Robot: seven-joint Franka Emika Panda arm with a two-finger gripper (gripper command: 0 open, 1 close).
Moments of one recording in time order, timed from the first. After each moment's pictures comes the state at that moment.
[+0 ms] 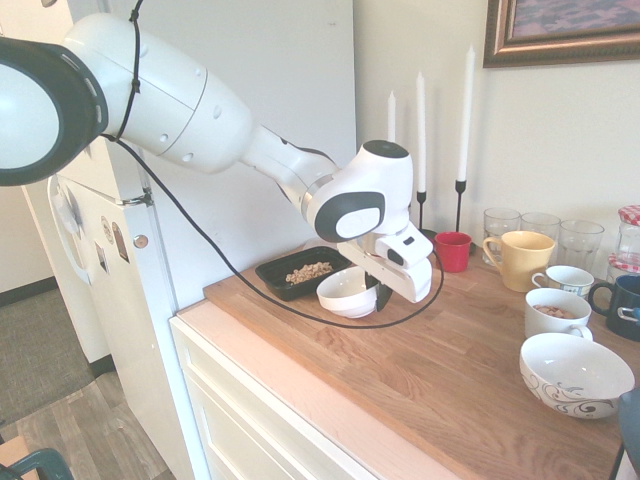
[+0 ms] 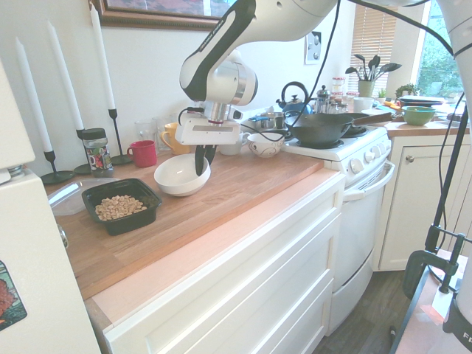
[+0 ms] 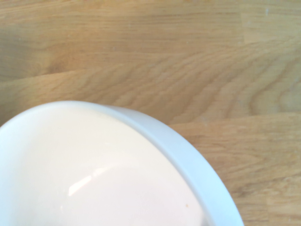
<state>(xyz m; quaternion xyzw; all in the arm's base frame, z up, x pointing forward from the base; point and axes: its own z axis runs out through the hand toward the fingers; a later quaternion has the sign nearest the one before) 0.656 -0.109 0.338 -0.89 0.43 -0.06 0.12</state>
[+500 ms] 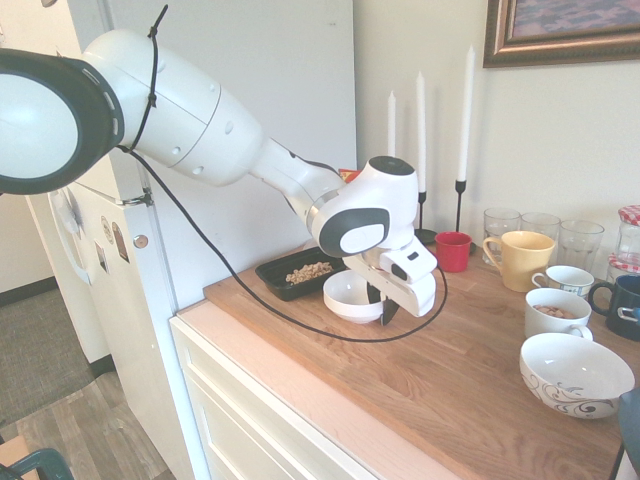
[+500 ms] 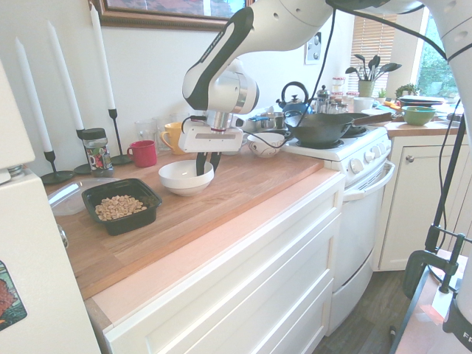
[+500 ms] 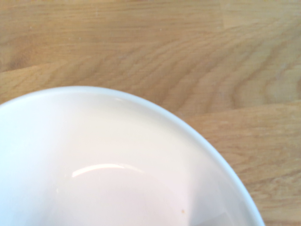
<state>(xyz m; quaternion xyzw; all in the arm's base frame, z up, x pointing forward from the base) 0.657 -0.116 0.317 -0.88 0.45 -0.06 0.12</state>
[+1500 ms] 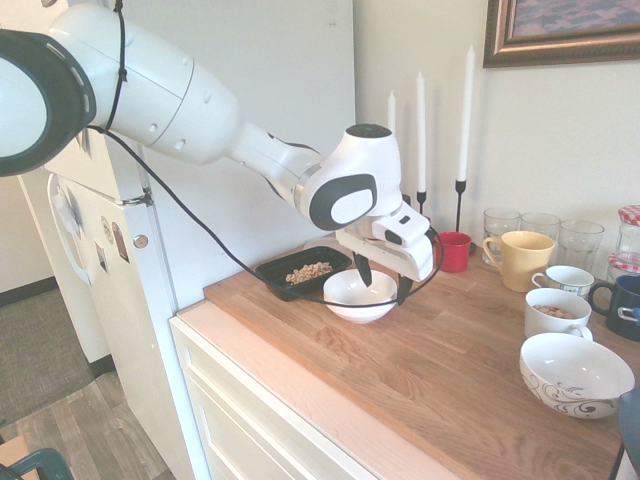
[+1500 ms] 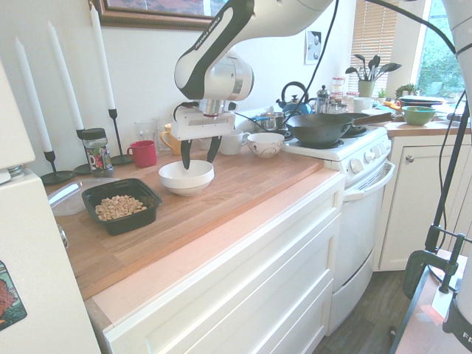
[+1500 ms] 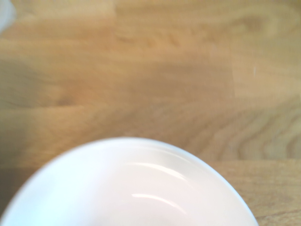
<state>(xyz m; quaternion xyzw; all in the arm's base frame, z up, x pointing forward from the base) 0.659 -0.091 0.381 -0.90 0.41 -0.12 0.09</state>
